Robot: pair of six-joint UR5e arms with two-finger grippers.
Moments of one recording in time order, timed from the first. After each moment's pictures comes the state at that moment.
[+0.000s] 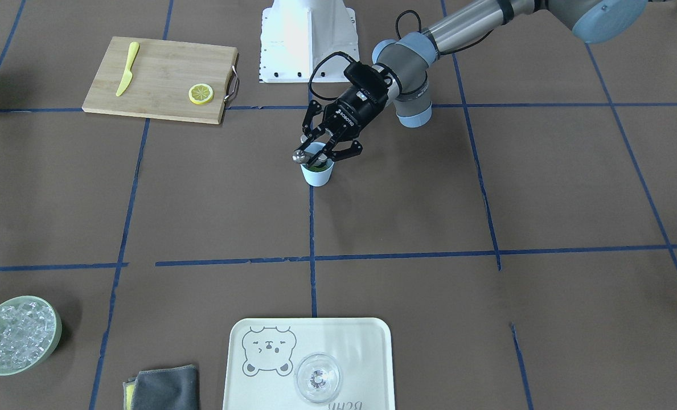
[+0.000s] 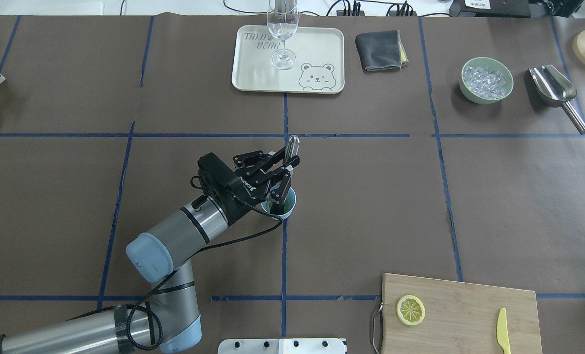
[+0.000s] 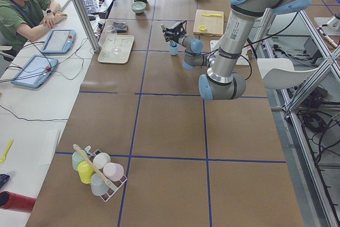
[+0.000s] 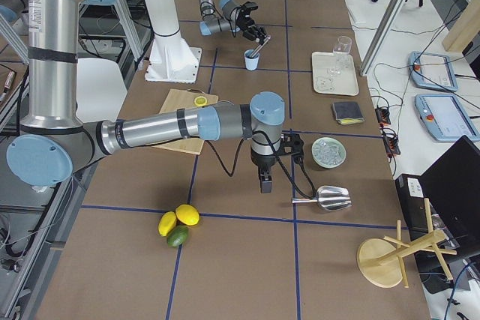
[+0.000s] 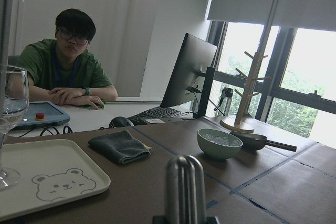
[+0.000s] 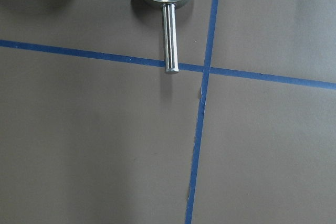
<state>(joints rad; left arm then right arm) -0.30 -2.19 -1.33 -3.25 -1.10 -0.53 1.49 -1.67 1.89 -1.67 2.26 0.03</state>
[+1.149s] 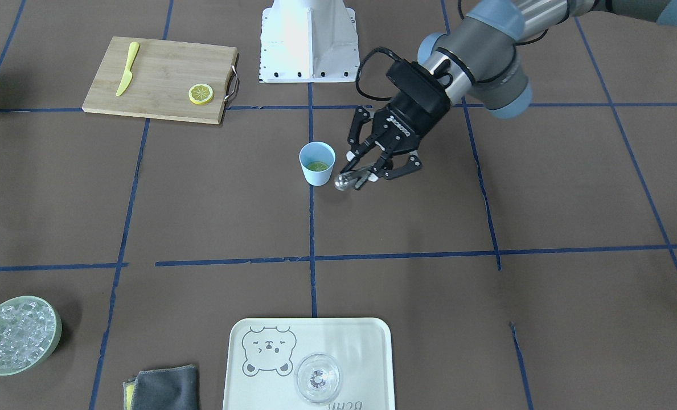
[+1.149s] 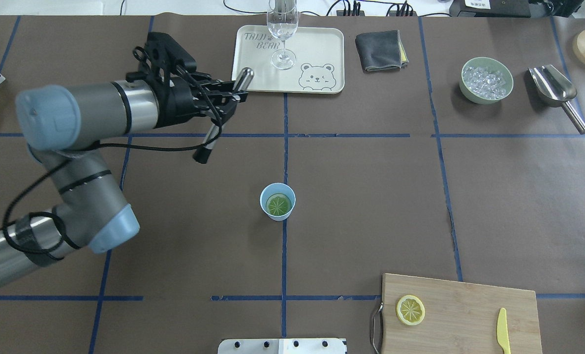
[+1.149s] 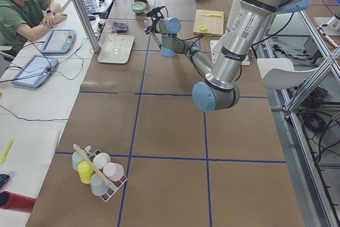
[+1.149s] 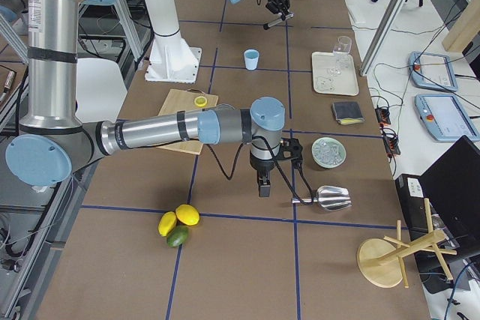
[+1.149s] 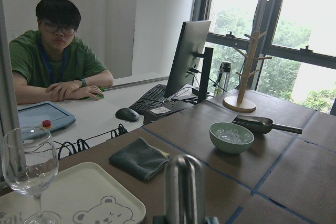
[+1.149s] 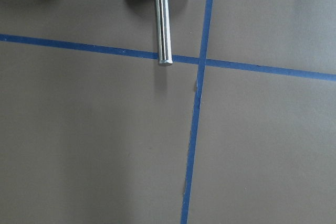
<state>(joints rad) -0.72 -2.05 -1.71 -2.53 -1.76 -0.58 1.49 -1.67 1.87 -1.67 2.26 0.02</state>
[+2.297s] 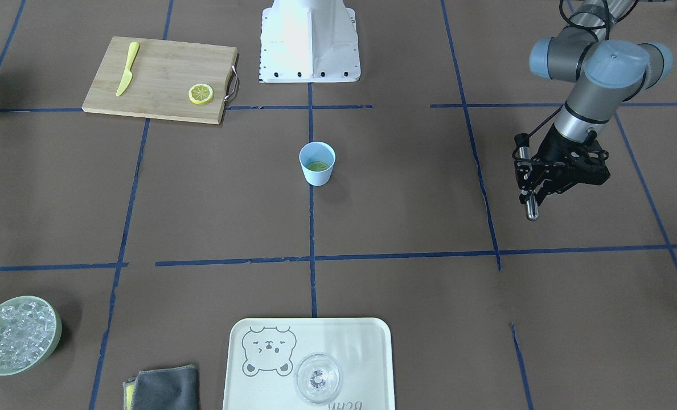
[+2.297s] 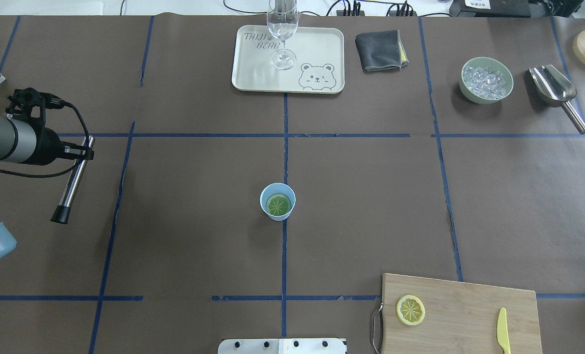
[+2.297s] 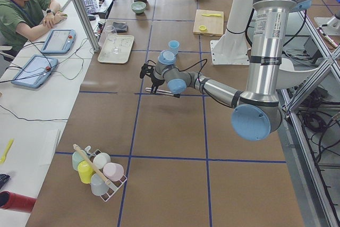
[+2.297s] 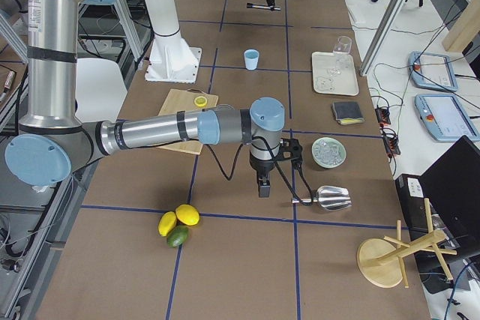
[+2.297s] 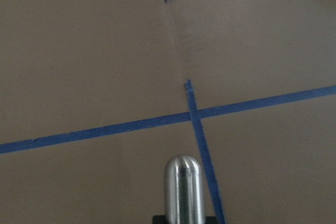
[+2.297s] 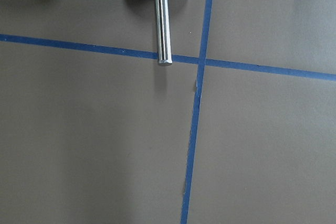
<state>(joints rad) -0.83 -1.64 -1.72 -2.20 -1.87 -0.88 1.49 -1.67 1.87 -1.67 2.26 0.02</state>
